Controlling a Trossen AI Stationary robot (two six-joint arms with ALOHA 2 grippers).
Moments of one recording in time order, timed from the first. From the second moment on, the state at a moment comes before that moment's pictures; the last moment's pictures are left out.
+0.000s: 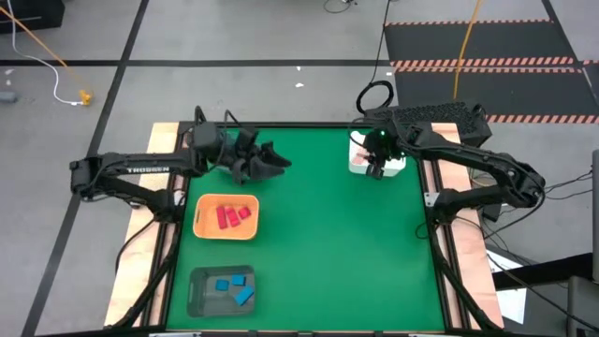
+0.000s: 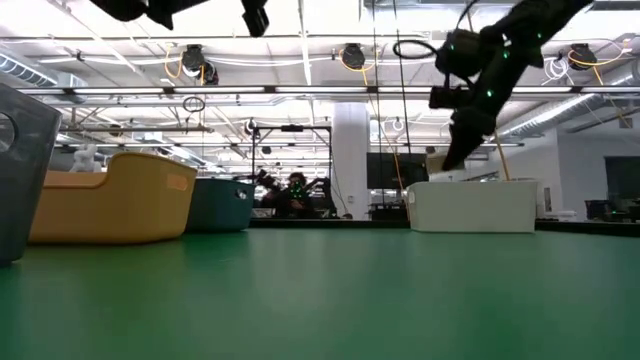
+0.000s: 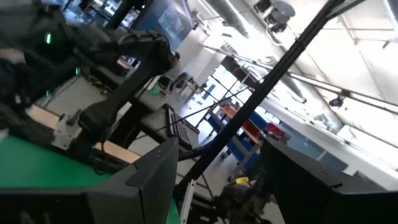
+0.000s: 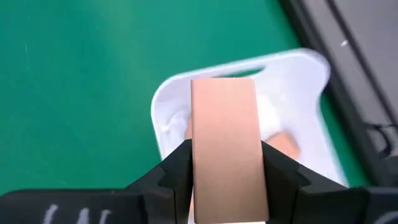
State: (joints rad) left arm 0.25 1.23 0.85 0.60 0.56 -0.77; right arm -0.63 1.21 0.79 -0.55 -0.02 -0.30
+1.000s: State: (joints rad) left arm 0.52 1.16 0.85 0.57 0.80 -0.74; right arm -0.78 1.17 0.56 -0.24 0.03 -0.09
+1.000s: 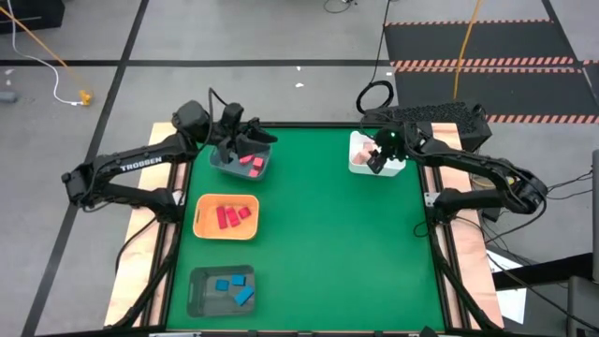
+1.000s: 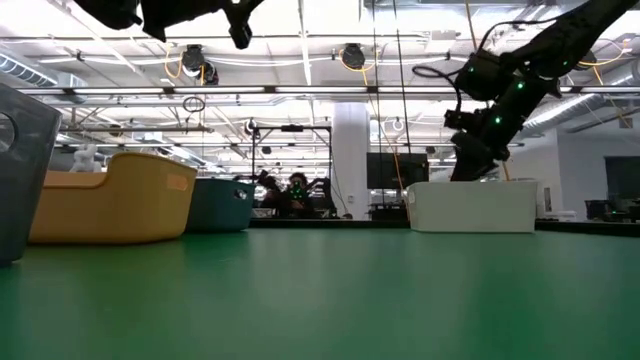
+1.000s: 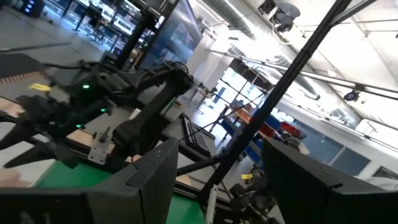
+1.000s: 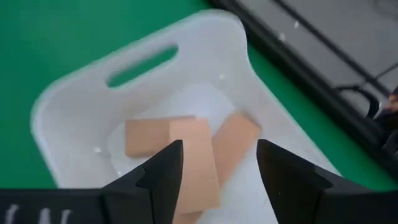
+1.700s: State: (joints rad) left arm 0.67 0.94 0.85 0.04 0.84 -0.23; right arm -0.72 0.67 0.57 -0.23 -0.29 0.20
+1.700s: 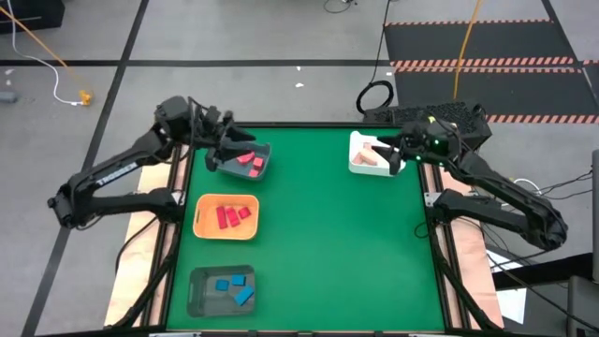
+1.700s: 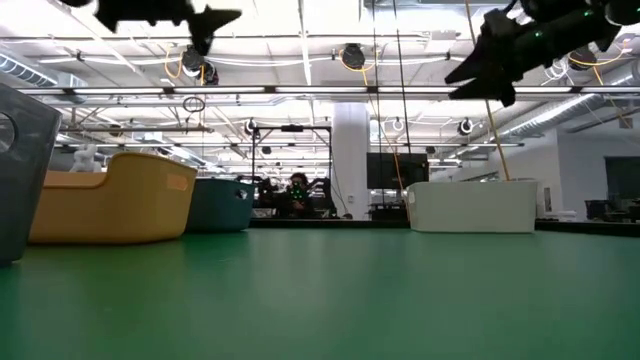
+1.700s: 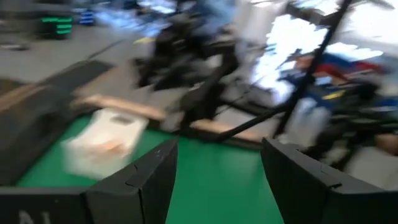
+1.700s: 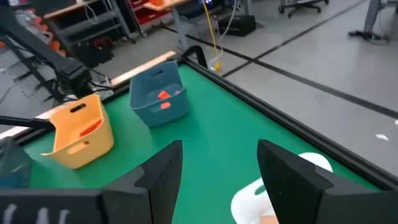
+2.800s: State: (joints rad) left arm 0.70 0.44 0.75 -0.58 0.27 -0.06; right arm -0.67 0.63 0.57 -0.37 -0.26 0.15
